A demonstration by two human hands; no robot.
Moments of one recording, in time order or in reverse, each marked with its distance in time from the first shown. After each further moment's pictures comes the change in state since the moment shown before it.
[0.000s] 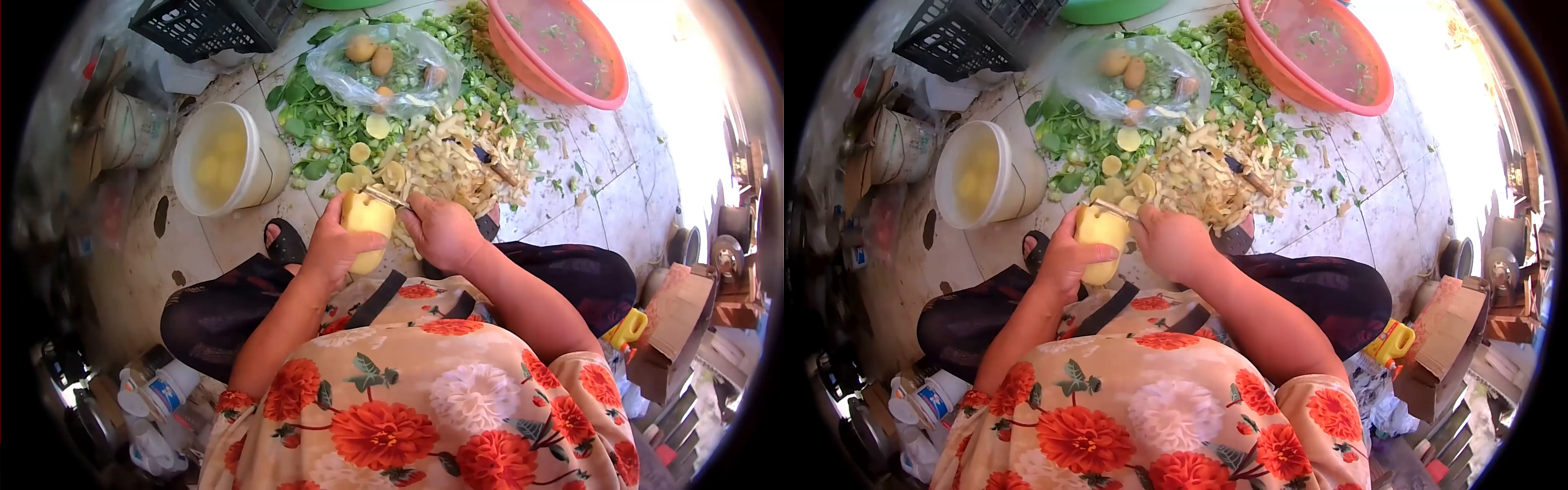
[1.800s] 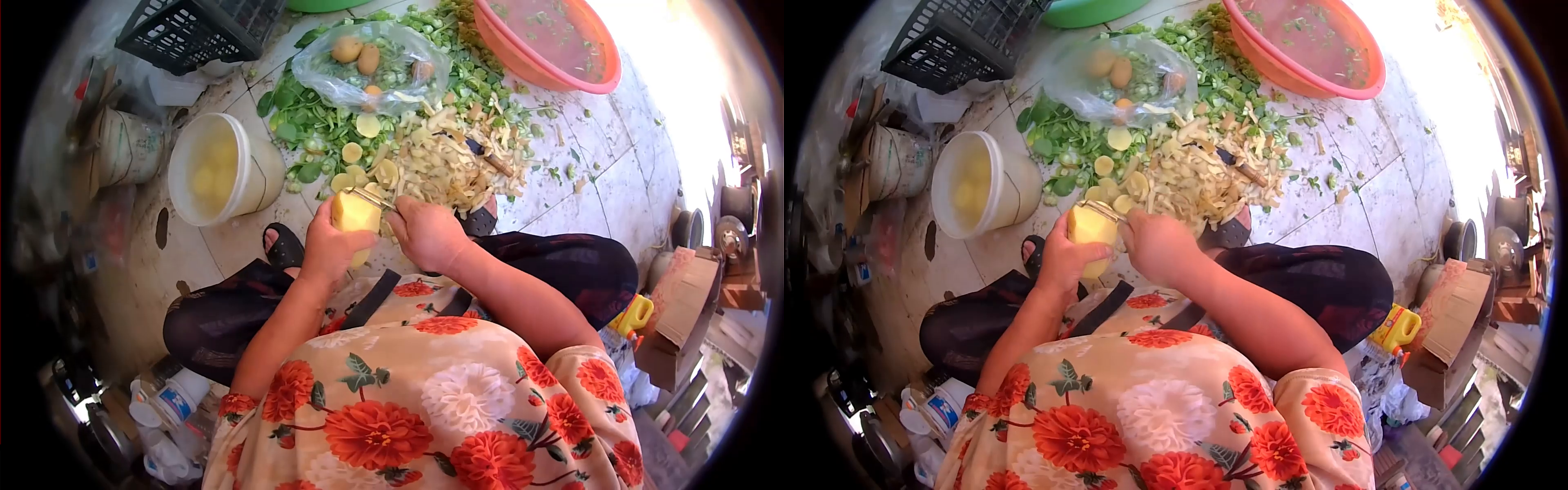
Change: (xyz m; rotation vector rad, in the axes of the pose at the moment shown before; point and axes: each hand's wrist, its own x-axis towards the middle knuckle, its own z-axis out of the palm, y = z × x) left_hand 0.010 -0.014 -0.004 0.251 0.110 0.060; right_hand -0.003 0.000 0.013 0.088 0.015 0.068
